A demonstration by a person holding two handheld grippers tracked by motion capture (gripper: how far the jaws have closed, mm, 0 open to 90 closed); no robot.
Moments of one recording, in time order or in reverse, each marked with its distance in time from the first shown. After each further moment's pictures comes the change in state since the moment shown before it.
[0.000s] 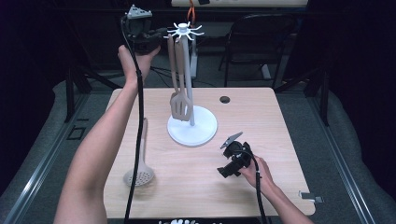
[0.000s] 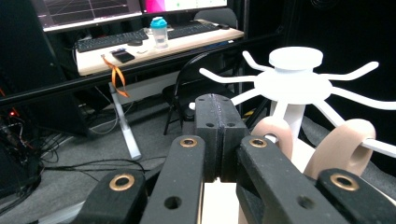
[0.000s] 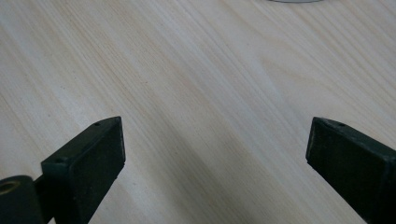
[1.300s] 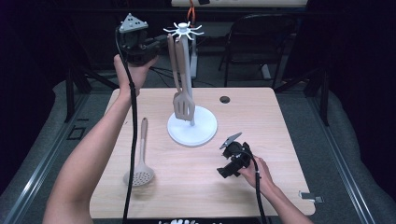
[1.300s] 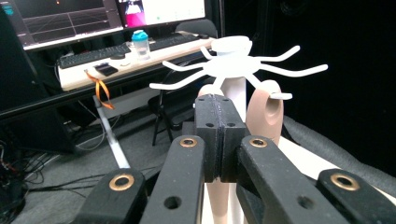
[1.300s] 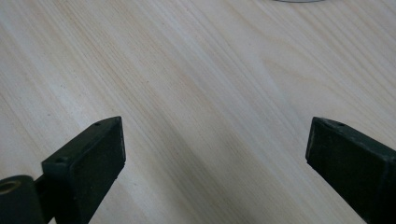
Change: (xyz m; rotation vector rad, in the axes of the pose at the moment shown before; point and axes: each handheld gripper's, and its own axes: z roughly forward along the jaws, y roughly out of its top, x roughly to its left) left arm -0.012 -0.013 -0.023 -0.042 -0.060 0.055; right arm 0.001 0.001 0.001 0.015 -0.001 -0.013
